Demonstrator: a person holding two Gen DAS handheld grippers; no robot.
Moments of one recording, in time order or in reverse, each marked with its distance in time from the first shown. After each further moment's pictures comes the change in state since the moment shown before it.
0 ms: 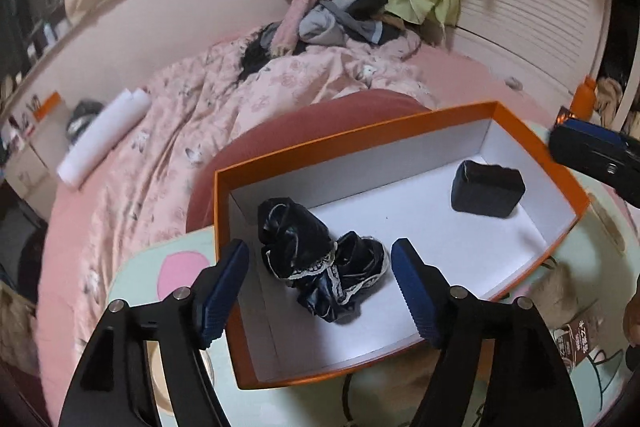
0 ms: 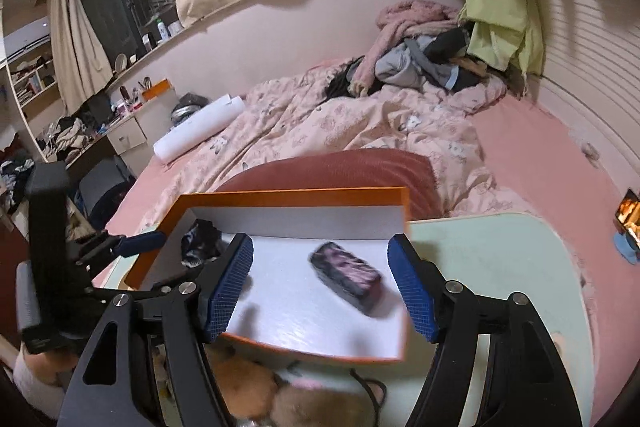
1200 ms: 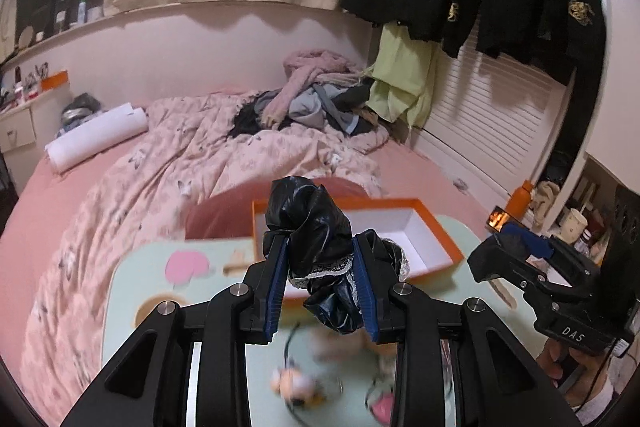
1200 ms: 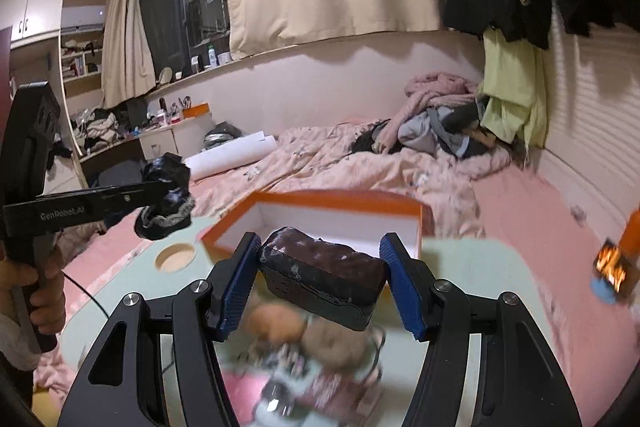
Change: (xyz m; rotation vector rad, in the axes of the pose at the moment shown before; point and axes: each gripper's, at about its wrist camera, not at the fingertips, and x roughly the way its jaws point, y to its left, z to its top) left arm -0.123 0.026 -0.022 -0.210 -0.280 -0.173; right arm -0.094 0.035 -0.045 -0.198 -0.204 0.061
